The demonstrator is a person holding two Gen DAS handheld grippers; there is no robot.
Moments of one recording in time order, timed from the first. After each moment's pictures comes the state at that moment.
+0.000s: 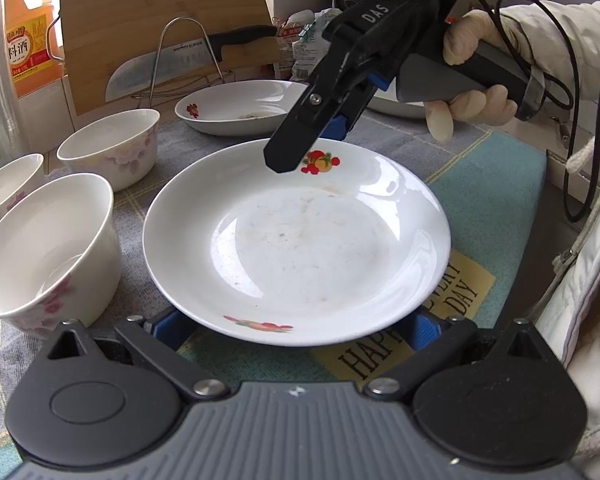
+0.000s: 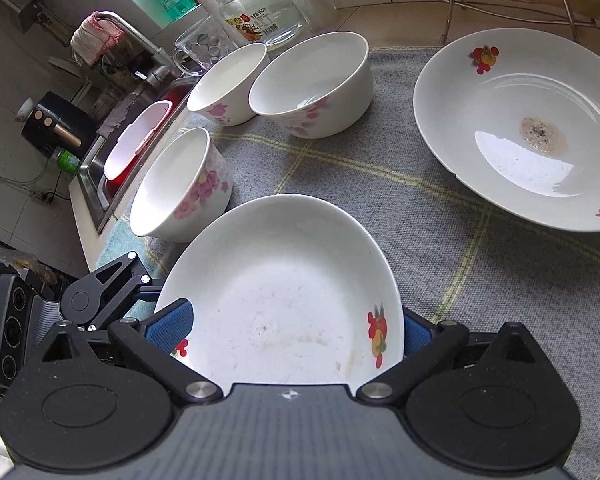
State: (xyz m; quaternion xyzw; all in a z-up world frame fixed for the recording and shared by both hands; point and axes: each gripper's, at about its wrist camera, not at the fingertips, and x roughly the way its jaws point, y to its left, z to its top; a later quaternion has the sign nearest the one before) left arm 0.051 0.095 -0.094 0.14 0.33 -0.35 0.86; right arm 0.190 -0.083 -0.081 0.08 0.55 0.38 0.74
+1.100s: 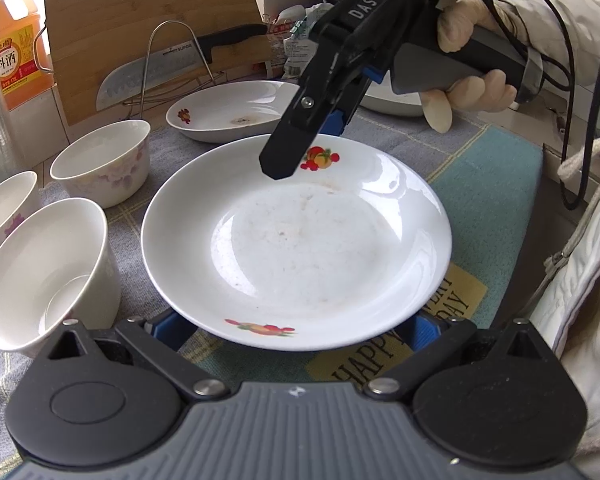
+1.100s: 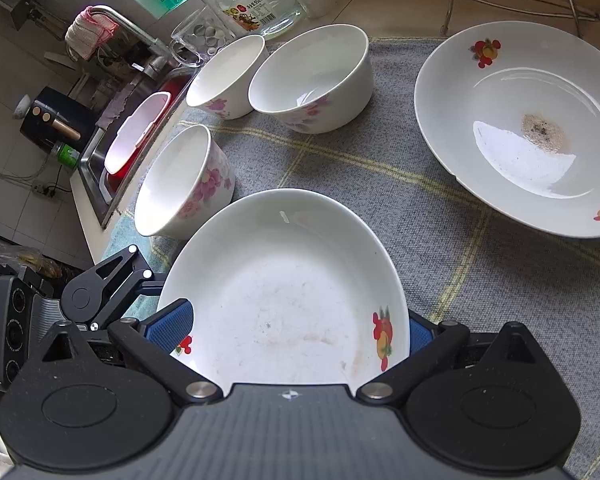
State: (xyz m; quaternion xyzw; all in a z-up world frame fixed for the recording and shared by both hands) left arm 0.058 0.084 -0.083 0.16 0.34 -0.36 0.86; right arm 0.194 -0.084 -0.072 0.08 0.57 0.37 0.73
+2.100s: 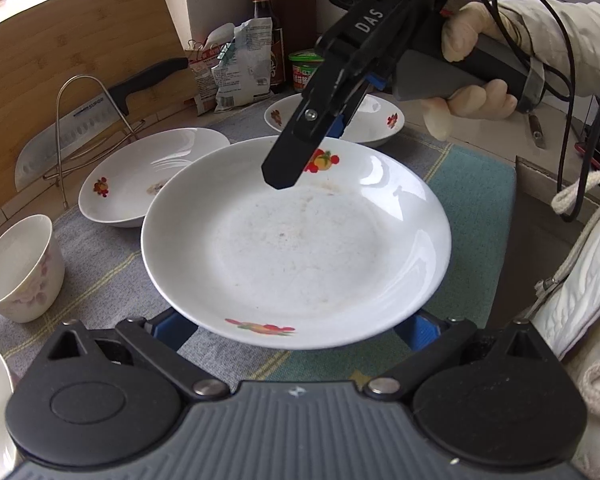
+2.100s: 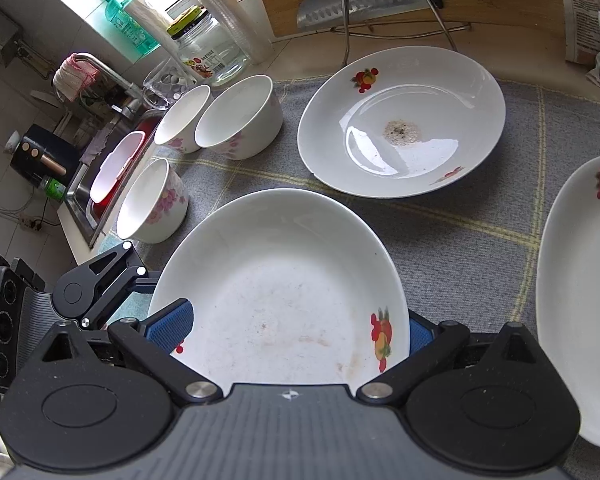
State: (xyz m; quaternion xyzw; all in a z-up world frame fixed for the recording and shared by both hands) left arm 0.087 -0.016 -0.057 0.19 0.32 -0.41 0.83; right arm 0.176 -0.194 -0.050 0.11 0.54 0.33 0.77
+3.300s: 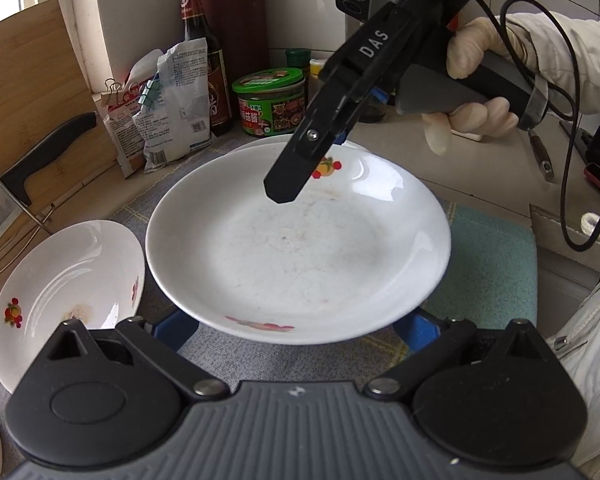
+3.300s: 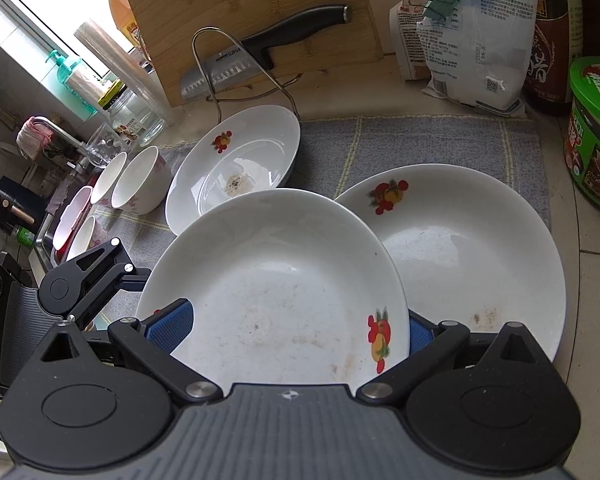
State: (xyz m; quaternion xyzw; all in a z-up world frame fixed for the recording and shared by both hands) left arm 0.144 -0.139 -0.048 0.21 0.31 -0.46 0.81; right arm 0.203 -0.337 -0.051 0.13 0.51 0.26 0.81
